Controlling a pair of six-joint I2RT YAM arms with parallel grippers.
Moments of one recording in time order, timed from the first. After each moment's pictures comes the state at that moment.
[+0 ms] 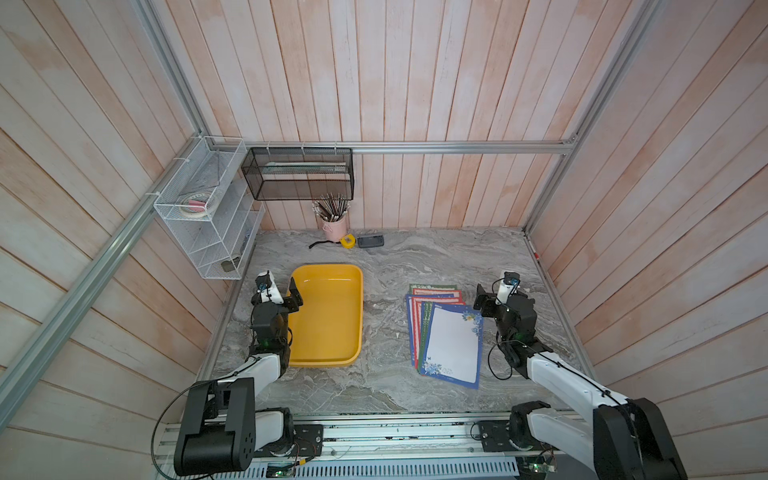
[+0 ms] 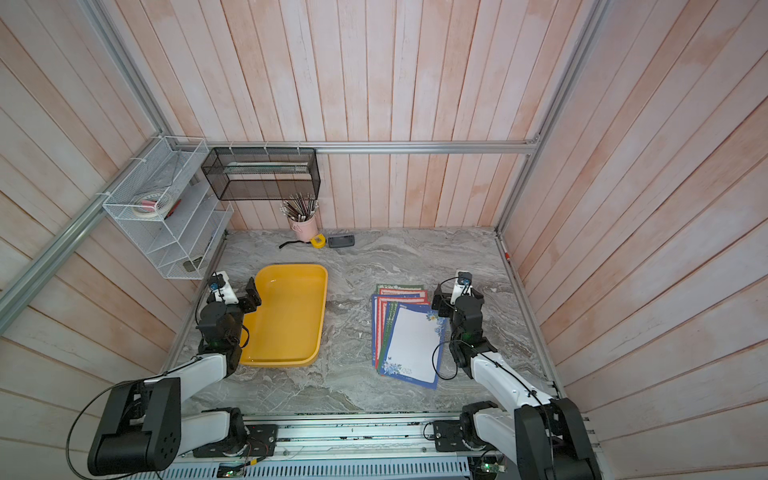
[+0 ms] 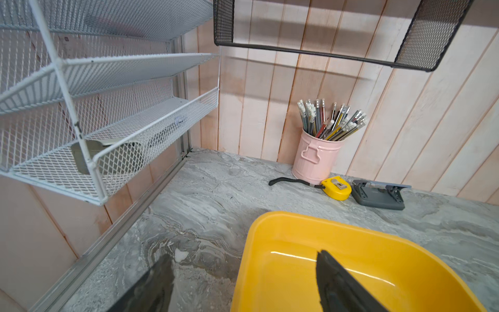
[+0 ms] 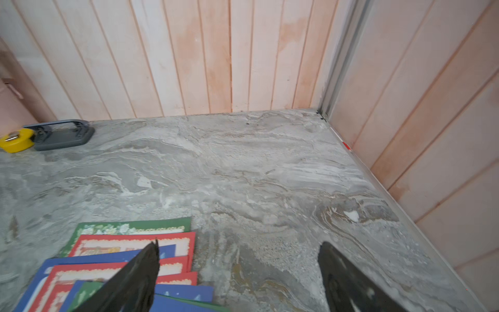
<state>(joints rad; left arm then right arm) 0.06 1.27 0.30 0.88 -0.11 -0.10 0.17 1.12 0.33 0.53 0.24 0.10</state>
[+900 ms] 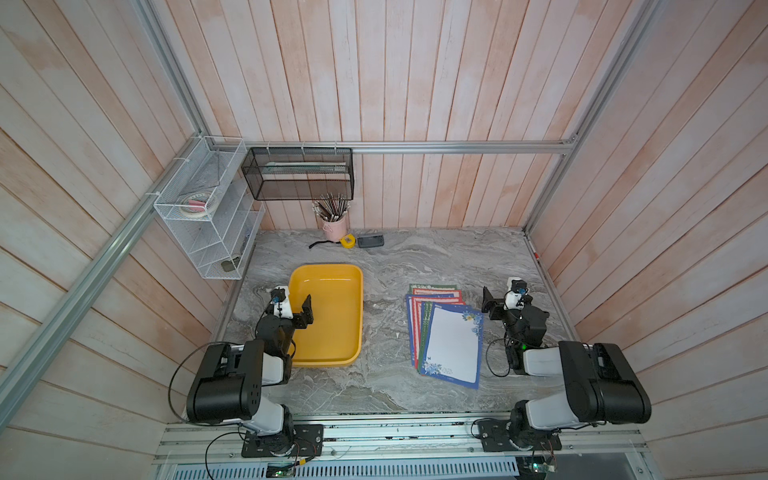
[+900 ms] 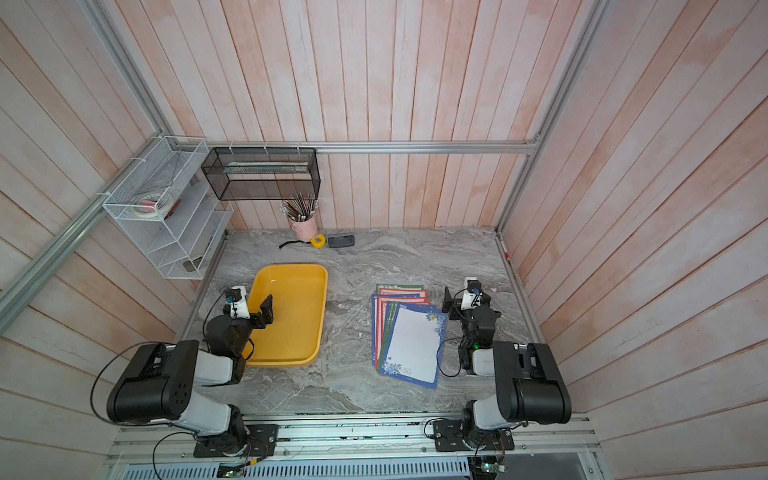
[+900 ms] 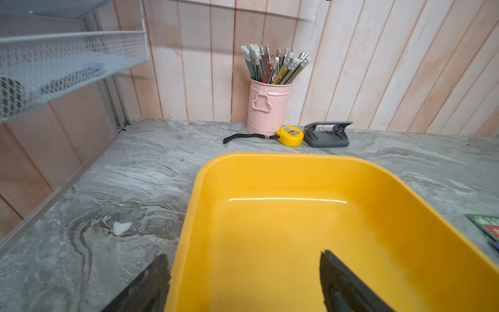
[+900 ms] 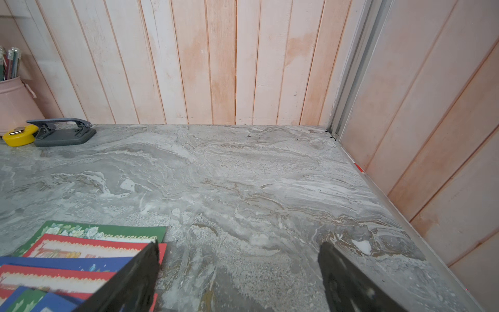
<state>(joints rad) 0.10 1.57 0.17 1.25 0.20 -0.03 -0.04 1.51 0.21 1.17 -0.11 -0.01</state>
